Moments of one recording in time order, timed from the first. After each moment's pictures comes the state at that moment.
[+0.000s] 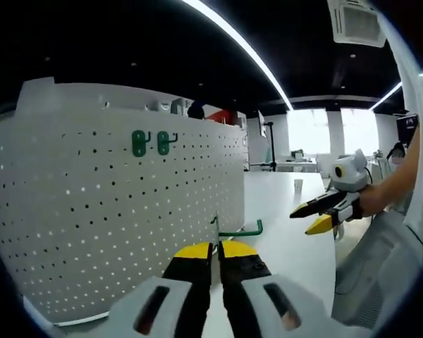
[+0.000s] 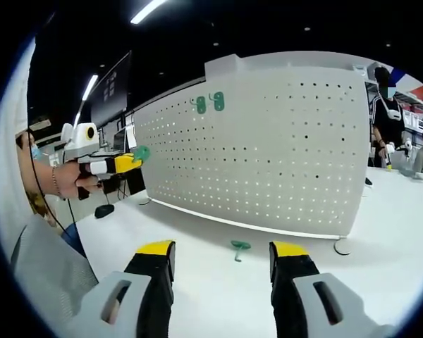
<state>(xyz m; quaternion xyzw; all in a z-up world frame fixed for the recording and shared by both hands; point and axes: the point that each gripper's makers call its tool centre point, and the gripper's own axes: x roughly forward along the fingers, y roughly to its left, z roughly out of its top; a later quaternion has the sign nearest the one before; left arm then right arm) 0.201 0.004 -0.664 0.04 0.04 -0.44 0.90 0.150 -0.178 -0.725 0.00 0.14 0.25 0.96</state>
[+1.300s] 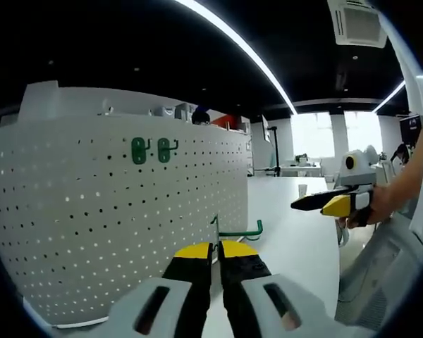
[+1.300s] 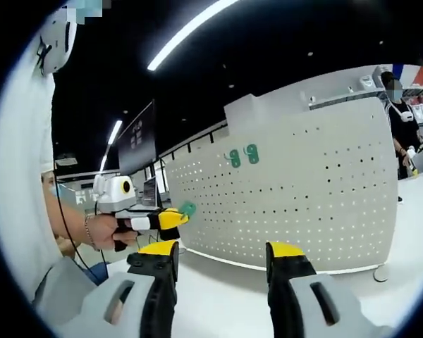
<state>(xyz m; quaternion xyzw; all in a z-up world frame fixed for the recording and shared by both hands) 0.204 -0.007 -0.655 0.04 0.03 -0.43 0.90 0.148 -0.124 -0.657 0.10 0.01 0.34 0.94</state>
